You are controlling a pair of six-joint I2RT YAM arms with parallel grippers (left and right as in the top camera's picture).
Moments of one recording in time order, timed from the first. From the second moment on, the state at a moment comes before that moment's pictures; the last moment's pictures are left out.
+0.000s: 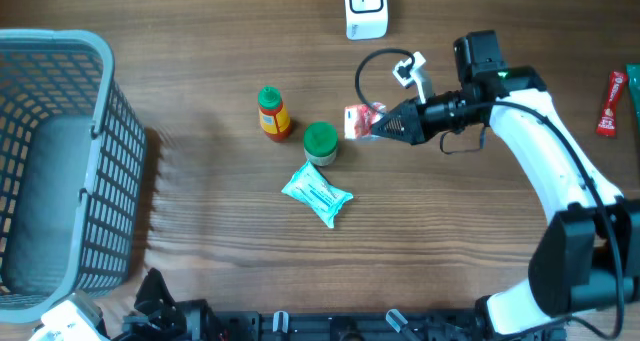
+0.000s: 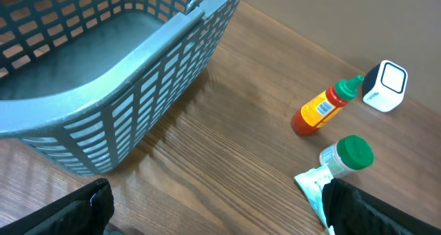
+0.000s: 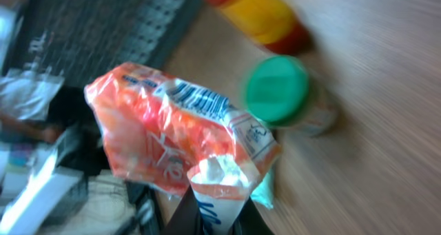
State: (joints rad) left arm 0.10 0.22 1.20 -1.51 -0.16 -0.44; right arm 0.14 1.69 1.30 -0.96 -1.01 -0.42
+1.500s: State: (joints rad) left arm 0.10 0.22 1.20 -1.51 -0.16 -0.44; right arm 0.14 2.00 1.30 0.31 -0.91 1.67
